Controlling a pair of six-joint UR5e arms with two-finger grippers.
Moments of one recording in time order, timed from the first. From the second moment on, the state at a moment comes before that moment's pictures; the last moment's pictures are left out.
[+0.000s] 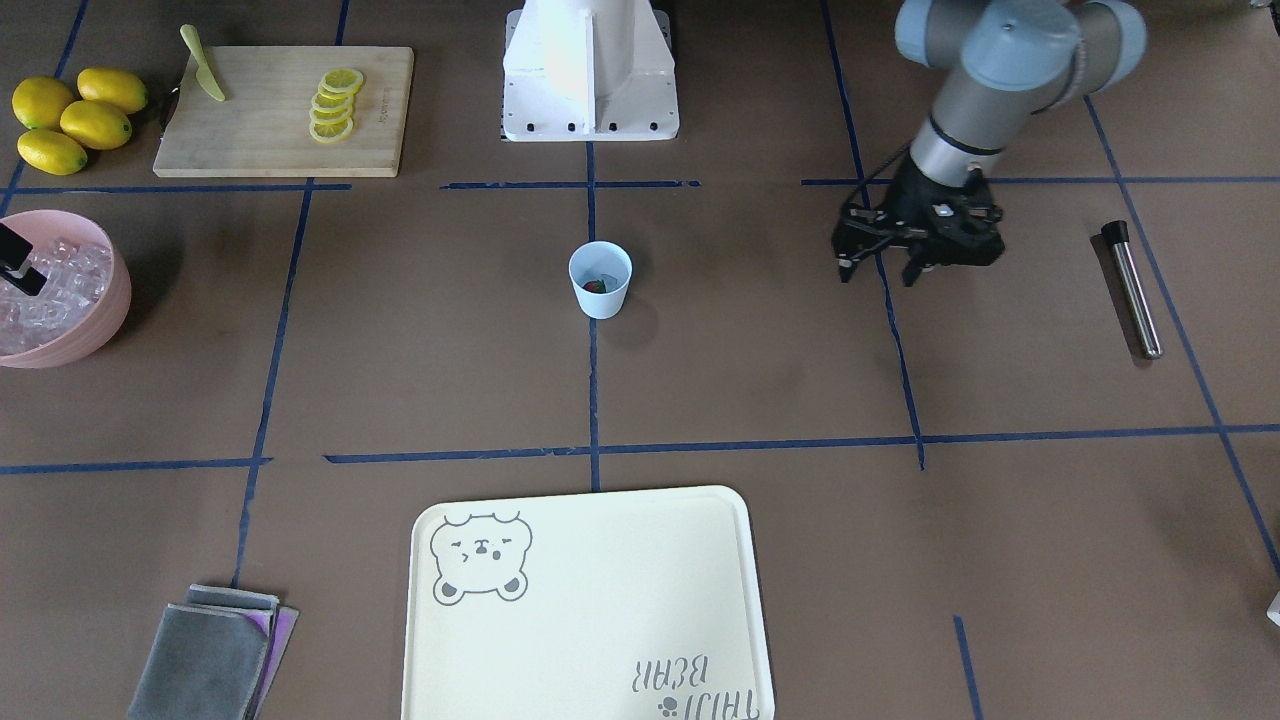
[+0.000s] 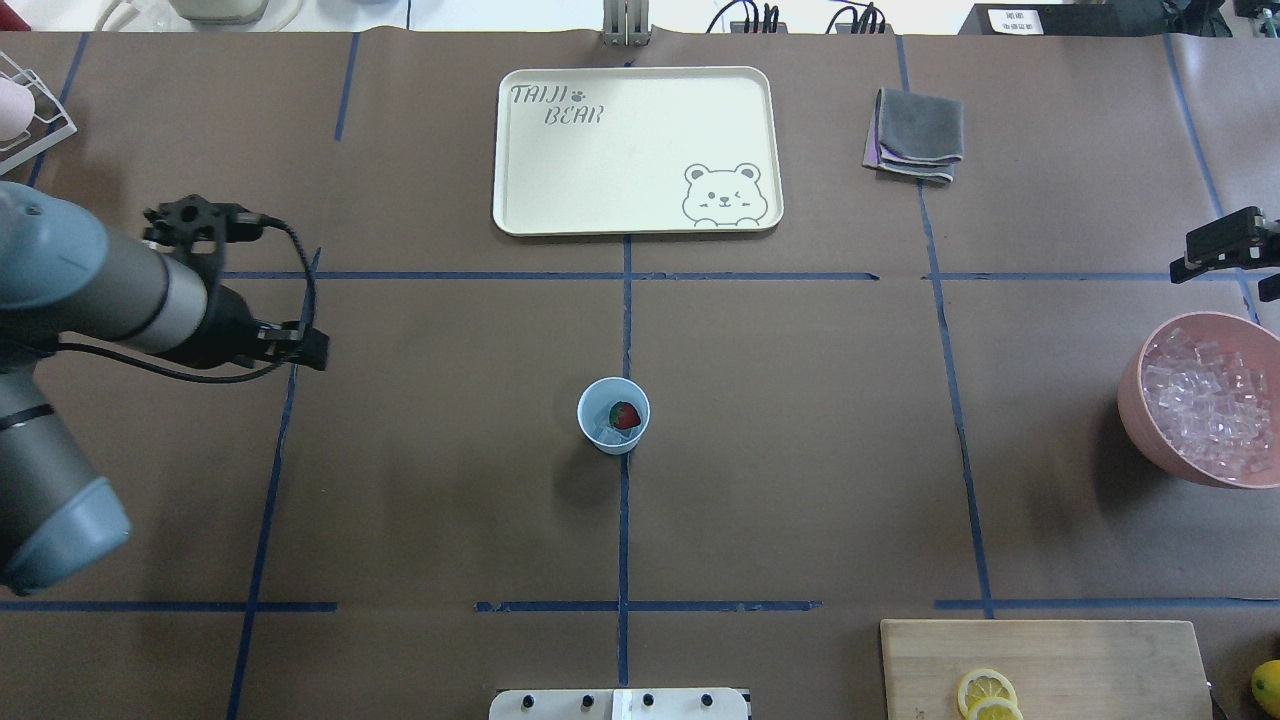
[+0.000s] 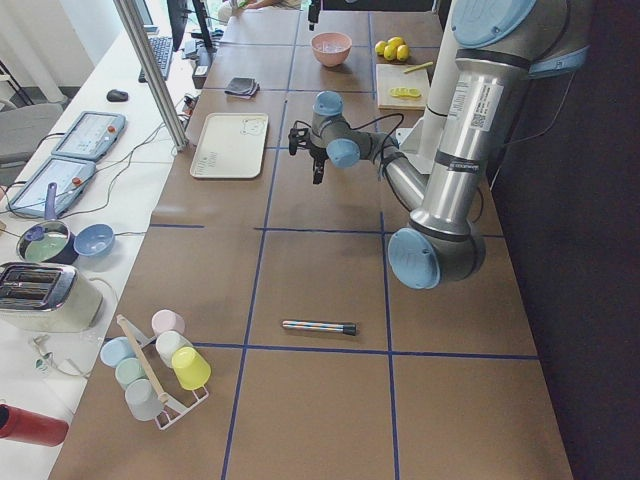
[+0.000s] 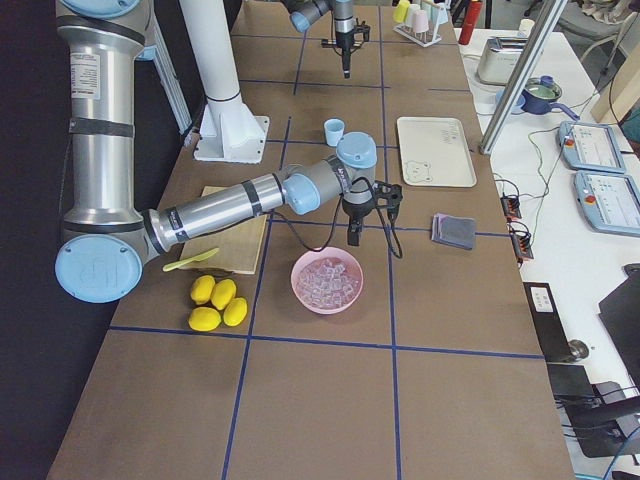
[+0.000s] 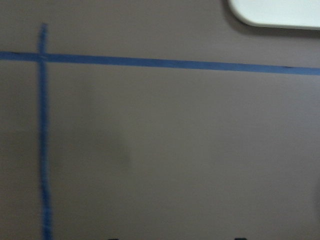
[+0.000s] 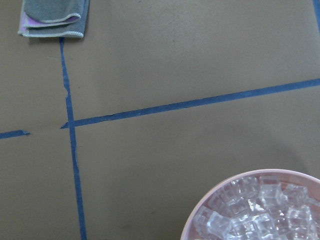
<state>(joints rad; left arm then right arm) -0.79 -1.67 -1.96 -1.83 -2.01 -0.92 1.24 -1.63 1.96 -1.41 2.31 0.75</state>
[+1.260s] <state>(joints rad) -1.23 -1.58 -1.49 -1.92 -2.37 -0.41 1.33 -1.63 1.91 -1.42 2.39 0.63</state>
